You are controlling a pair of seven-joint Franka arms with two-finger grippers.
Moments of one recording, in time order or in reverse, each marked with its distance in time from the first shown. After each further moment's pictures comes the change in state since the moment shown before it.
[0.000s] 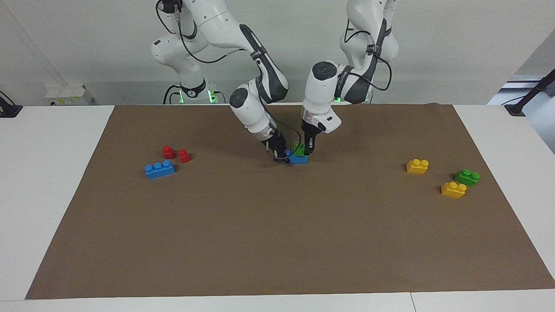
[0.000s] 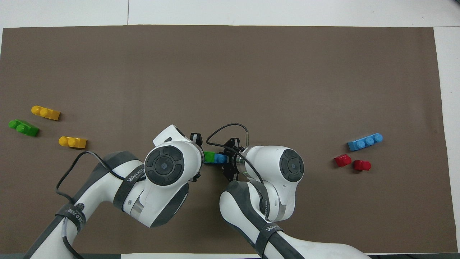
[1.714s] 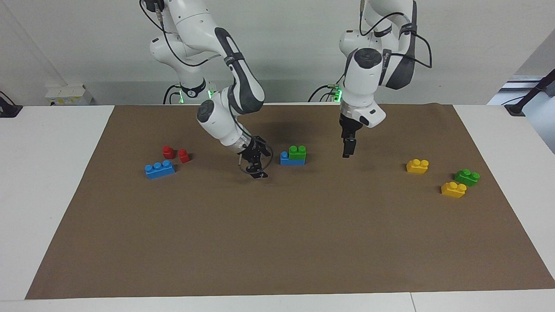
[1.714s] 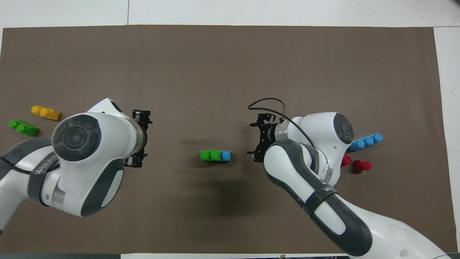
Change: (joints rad) left arm 0.236 -0.138 0.036 0.071 0.067 -0.223 0.284; right arm -0.279 -0.051 -0.009 0.050 -0.022 -0.266 -0.091
